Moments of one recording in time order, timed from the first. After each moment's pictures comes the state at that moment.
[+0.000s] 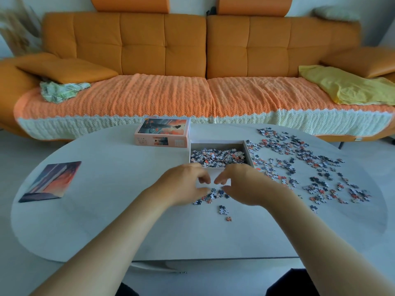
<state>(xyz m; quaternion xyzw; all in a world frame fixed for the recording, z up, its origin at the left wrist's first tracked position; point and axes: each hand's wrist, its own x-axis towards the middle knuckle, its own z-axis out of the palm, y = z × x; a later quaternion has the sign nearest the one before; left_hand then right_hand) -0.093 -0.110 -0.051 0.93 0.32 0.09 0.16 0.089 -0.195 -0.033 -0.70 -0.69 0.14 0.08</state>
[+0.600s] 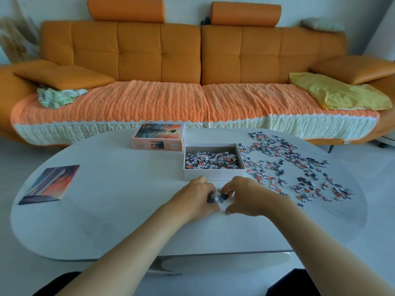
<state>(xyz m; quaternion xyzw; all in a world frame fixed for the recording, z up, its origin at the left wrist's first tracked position) -0.064 -0.152 -0.068 0.91 0.34 0.06 0.22 0.098 -0.225 -0.042 -0.73 -0.65 0.18 0.03</state>
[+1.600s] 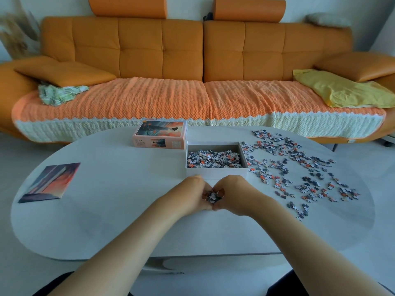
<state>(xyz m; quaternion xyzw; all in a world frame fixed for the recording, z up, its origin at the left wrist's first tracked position) -0.070 -0.134 -0.064 0.91 0.34 0.04 0.26 0.070 -0.203 -0.050 -0.74 -0.64 0.18 0.04</state>
